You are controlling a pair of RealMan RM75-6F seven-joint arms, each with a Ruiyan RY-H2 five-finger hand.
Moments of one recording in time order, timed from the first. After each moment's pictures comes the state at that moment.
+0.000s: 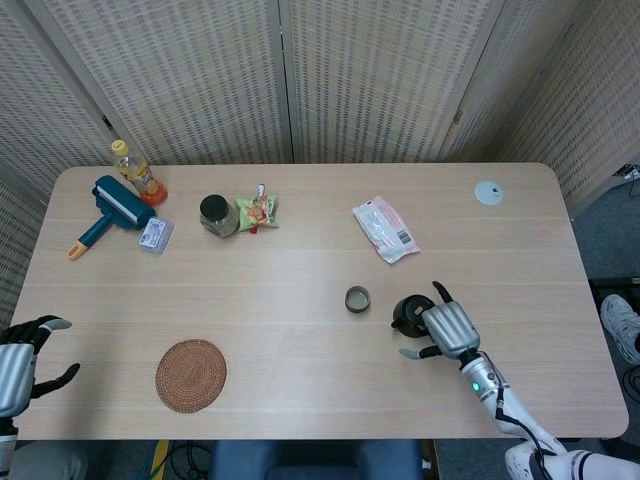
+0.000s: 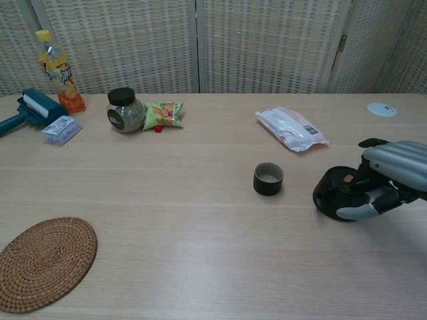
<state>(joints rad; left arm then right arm) -0.06 -1.15 -0.05 -1.58 1.50 1.54 0.02 0.46 -1.49 0.04 -1.42 -1.35 1.01 -0.30</state>
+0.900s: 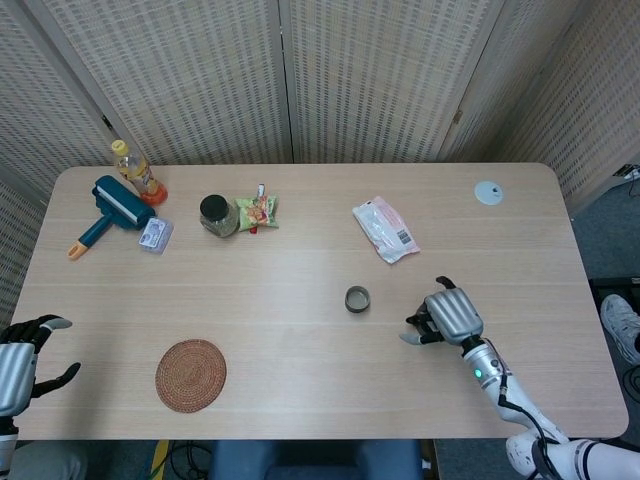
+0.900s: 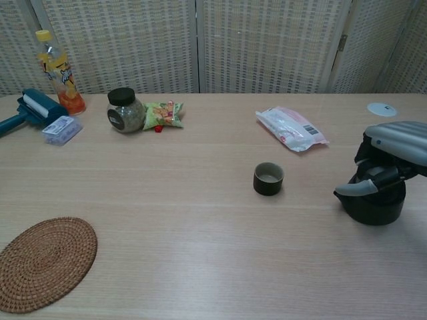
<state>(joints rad) -0.07 -1.15 -0.05 -1.58 1.51 1.54 0.04 0.50 -1.45 0.07 -1.46 -1.30 0.99 -0.26</state>
